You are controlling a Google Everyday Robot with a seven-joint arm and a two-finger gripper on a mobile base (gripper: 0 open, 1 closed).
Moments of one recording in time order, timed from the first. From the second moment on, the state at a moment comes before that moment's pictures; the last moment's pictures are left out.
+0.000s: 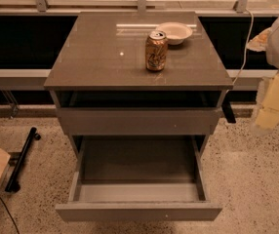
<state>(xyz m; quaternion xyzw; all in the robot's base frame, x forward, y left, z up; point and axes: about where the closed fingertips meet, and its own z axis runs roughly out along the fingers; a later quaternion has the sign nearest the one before) 0.438 -0.216 0.977 -0.60 0.78 -0.04 0.16</state>
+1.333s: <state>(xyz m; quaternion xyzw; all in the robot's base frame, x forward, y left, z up) 0.505 -0.190 0.962 -0.57 0.77 0.00 0.29</state>
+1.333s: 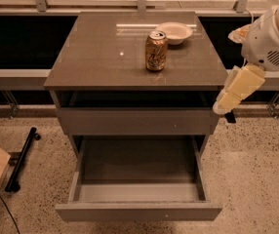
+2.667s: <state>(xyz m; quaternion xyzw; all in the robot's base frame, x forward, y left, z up) 0.580 -0.133 0.952 -0.53 0.75 0.06 0.39</state>
